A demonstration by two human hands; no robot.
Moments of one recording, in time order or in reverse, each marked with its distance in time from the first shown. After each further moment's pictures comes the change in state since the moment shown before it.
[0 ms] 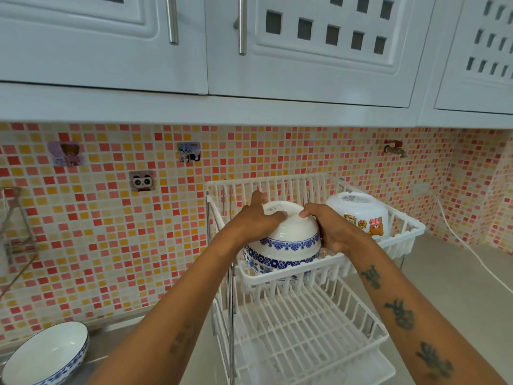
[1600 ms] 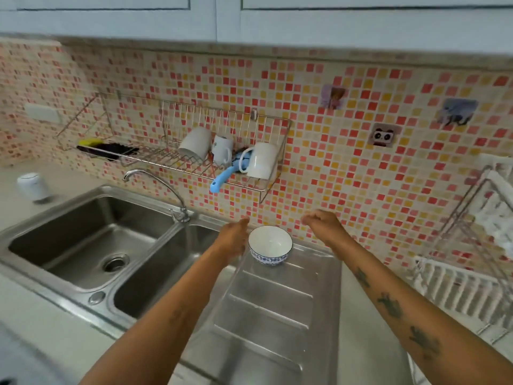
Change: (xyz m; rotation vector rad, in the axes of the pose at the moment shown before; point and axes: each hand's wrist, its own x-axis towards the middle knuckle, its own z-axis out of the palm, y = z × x) left_hand -0.256 -0.329 -0.173 -0.784 0.770 -0.762; right_hand -0.018 0.074 0.414 -0.481 -0.460 -0.250
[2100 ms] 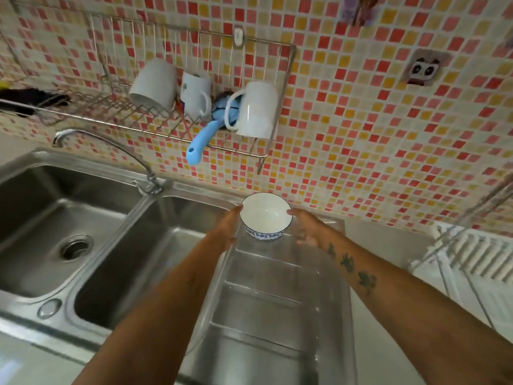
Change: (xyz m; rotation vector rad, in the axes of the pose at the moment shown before) left_hand 0.128 -0.058 0.011 -0.102 -0.060 -0.212; right_hand 0.117 0.109 0.092 0.359 -0.102 0.605
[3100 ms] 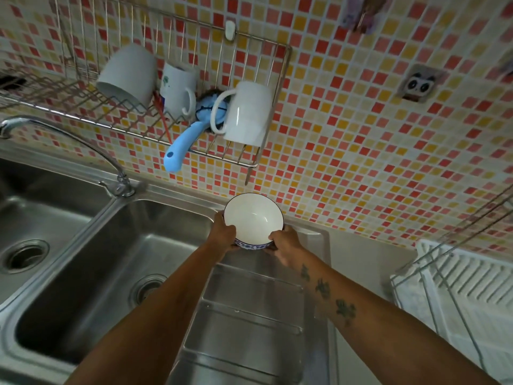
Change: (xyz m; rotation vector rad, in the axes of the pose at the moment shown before) left_hand 0.067 -0.029 0.013 0.001 -0.162 0.217; right_hand 0.038 0.015 0.030 0.212 0.123 -0.098
